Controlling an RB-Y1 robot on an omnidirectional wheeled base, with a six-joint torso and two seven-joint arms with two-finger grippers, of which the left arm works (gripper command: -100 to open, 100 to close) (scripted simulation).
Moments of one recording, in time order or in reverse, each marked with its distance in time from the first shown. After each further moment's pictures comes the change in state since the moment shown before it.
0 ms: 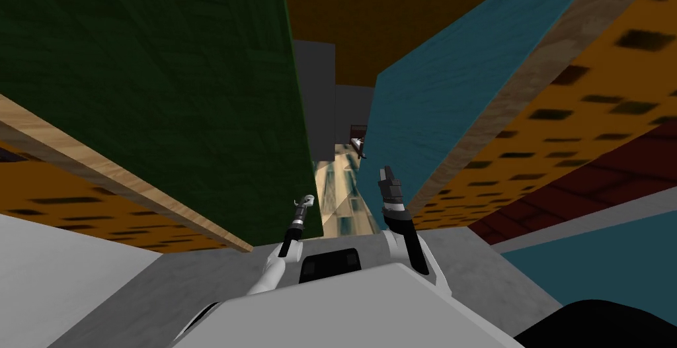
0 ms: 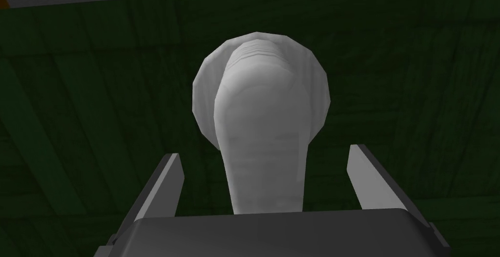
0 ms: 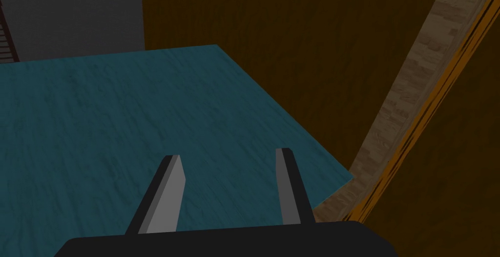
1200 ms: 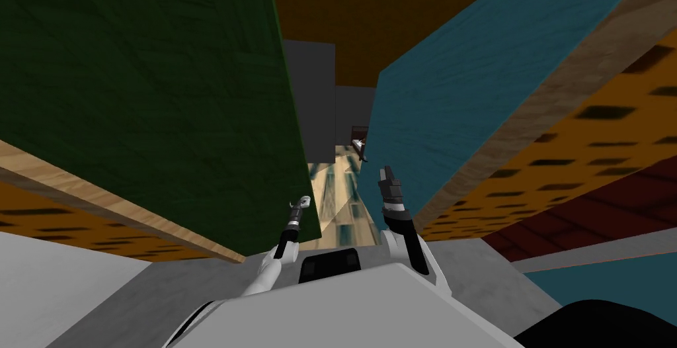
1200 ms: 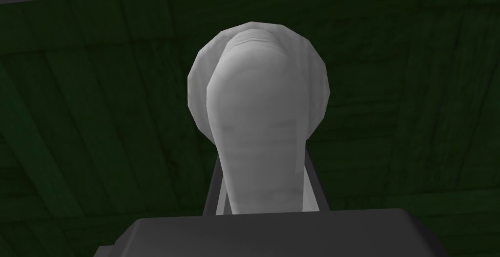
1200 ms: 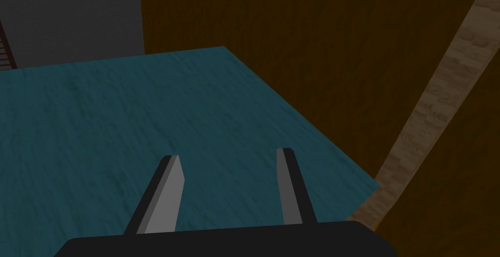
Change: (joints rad) arm -0.016 0.029 0.041 0.051 0.026 -0.014 -0.013
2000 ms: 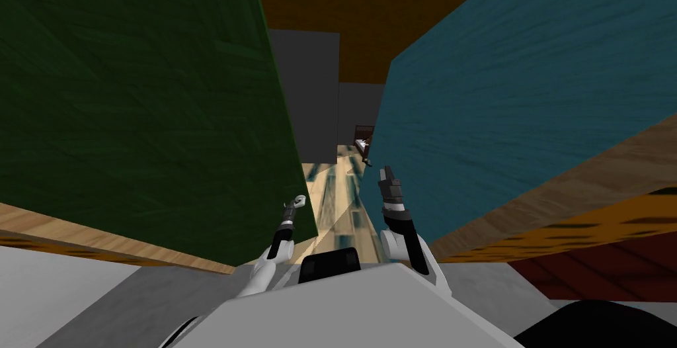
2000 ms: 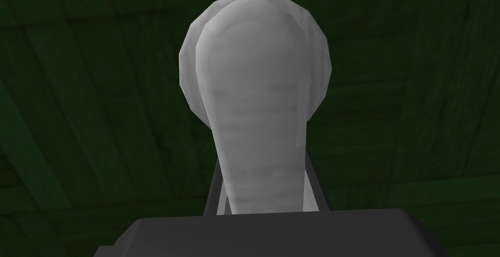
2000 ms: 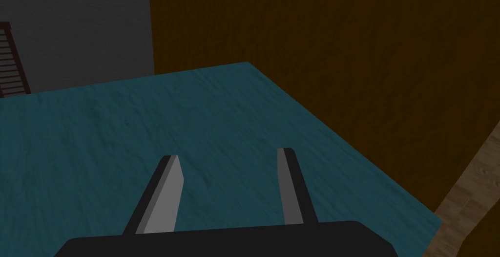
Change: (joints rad) arm 0.042 0.028 0.063 -0.101 0.038 0.060 -0.025
